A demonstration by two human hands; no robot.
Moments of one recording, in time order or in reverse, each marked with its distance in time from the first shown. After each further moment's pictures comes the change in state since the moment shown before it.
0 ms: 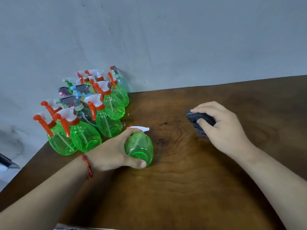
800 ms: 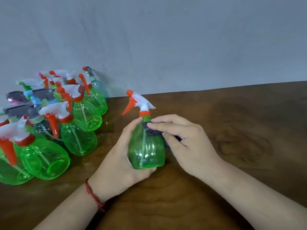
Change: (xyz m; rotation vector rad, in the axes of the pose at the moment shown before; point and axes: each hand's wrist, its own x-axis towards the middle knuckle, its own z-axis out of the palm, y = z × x) left_hand 0.062 0.020 0.055 -0.222 0.333 0.499; right_hand 0.021 -0.028 0.049 0.124 -0.053 -0.144
